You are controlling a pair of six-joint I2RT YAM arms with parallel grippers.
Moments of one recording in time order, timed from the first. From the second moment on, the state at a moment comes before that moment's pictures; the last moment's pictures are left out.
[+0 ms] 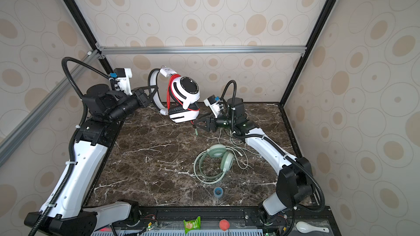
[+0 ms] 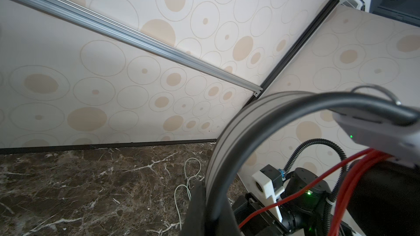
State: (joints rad) left arm -0.19 1.22 1.51 -0.31 0.45 -0.56; right arm 0.46 1.53 1.28 -0.07 -0.90 0.20
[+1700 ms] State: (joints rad) left arm -0.18 1.19 1.45 -0.23 0.50 -0.61; right arm 0.47 1.56 1.13 0.07 -0.44 0.55
